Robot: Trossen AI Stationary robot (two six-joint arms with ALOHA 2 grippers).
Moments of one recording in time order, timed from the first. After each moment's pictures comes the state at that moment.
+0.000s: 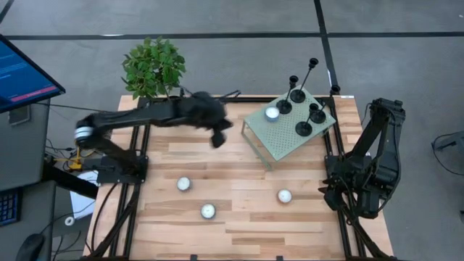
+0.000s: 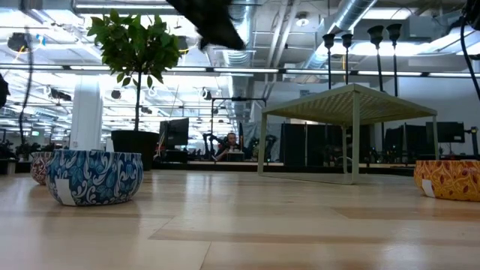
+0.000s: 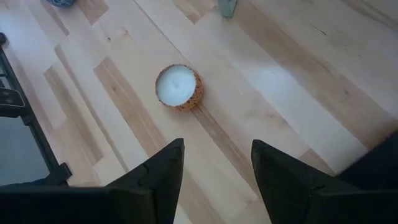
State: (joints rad) left arm 0.22 1.29 1.32 -0.44 0.01 0.03; right arm 1.23 1.02 0.91 -1.36 0.58 1.93
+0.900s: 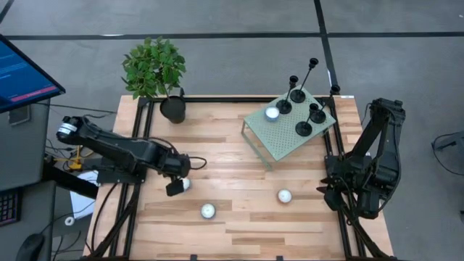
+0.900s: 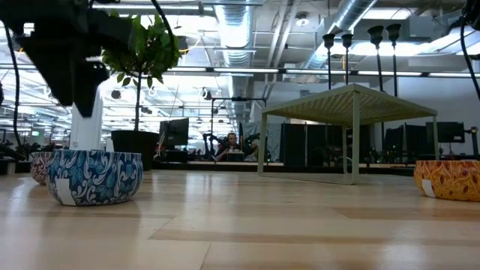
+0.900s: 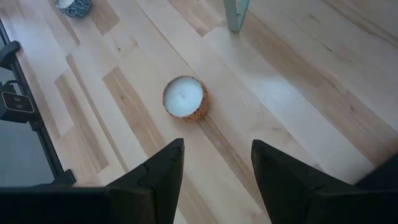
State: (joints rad) left arm -0.28 1.03 0.84 -0.96 -0.10 -0.47; right arm 1.23 1.02 0.91 -1.35 0.63 1.90
